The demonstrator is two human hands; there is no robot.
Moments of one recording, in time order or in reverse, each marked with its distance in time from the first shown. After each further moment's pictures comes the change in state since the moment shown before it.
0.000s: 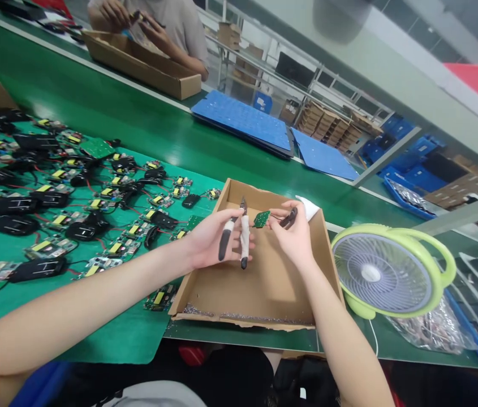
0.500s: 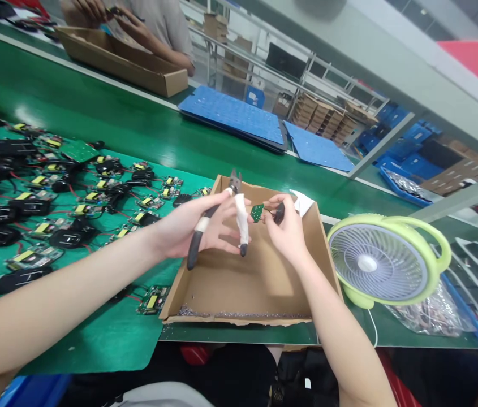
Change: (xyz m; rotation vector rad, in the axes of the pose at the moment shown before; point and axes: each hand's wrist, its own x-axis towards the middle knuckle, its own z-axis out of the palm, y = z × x) left_hand -0.022 0.025 0.010 0.240 -0.129 0.111; right_hand 0.003 0.004 -0.002 0.068 0.001 -0.034
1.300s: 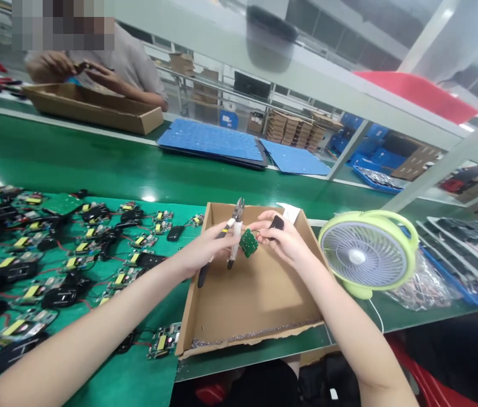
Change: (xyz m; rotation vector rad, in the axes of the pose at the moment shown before) left_hand 0.029 -0.010 -0.020 0.396 0.043 0.137; right_hand 0.001 -0.022 -0.008 0.526 -0.143 0.346
